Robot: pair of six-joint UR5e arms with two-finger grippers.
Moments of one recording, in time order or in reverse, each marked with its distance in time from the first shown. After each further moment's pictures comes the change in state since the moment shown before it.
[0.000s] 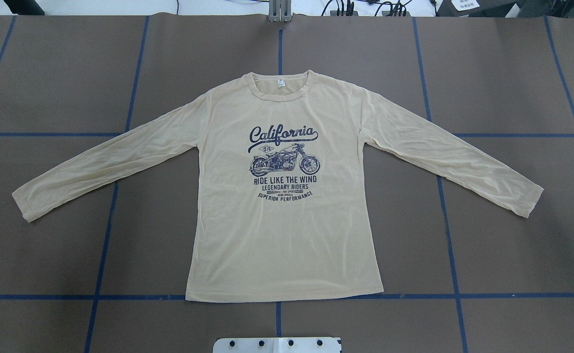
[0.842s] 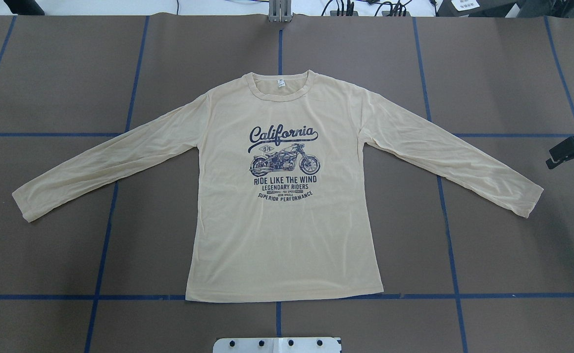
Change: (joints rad) left arm 0.001 -0.005 -0.003 -0.009 -0.011 -0.003; right arm -0.104 -0.065 -0.171 0.463 -0.042 0.242
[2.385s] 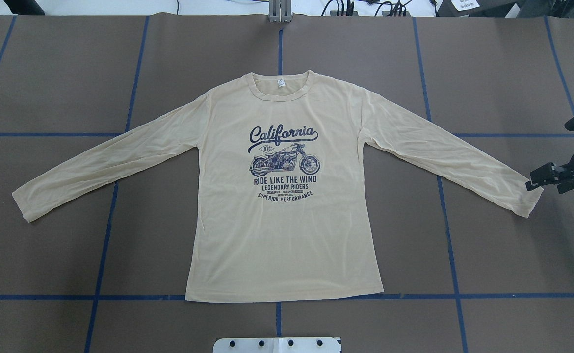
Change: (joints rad) left arm 0.000 -0.004 0.001 -0.018 0.001 0.003; right arm -0.123 -0.072 -0.080 0.362 -0.007 0.358
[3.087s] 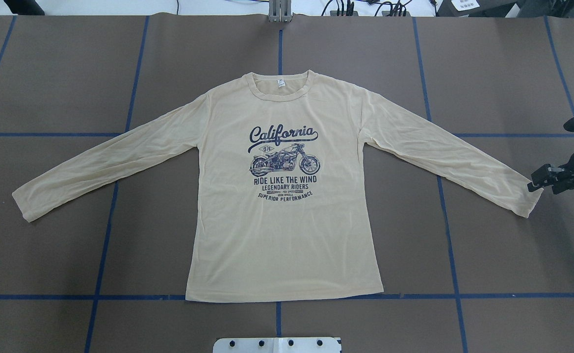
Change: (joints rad) left arm 0.000 0.001 0.002 -0.003 0.001 0.007; right arm -0.001 0.009 -0.019 0.000 -0.002 0.002
